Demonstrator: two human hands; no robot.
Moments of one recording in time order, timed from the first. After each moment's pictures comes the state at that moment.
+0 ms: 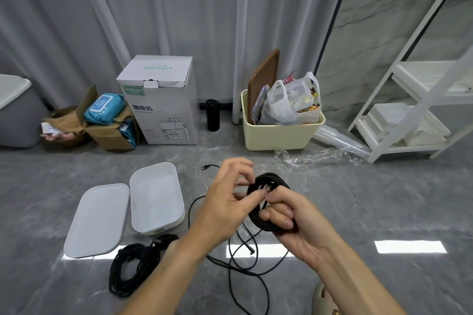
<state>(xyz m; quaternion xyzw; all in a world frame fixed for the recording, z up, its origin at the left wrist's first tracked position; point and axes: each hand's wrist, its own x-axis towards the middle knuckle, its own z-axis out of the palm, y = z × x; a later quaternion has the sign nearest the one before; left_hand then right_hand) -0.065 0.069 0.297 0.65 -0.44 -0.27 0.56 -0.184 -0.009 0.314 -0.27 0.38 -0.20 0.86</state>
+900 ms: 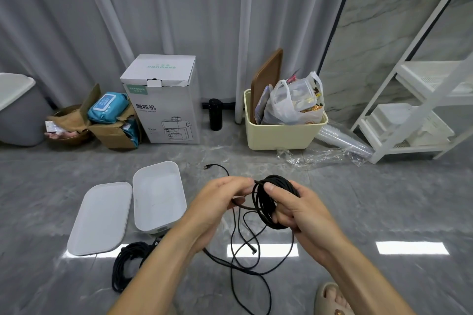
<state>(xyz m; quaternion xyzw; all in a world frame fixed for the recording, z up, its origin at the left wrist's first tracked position) -0.048 0.074 0.307 0.63 -0.21 -0.49 0.57 -0.189 -0.018 0.301 -0.49 0.38 -0.20 0.76</state>
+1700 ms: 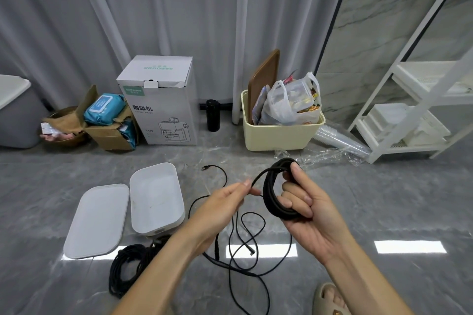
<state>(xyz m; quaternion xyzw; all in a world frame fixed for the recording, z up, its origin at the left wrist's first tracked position) -0.056 0.074 0.299 0.68 -0.28 -0.50 0.46 -0.191 -0.028 0.309 -0.15 0.22 -0.25 0.93</state>
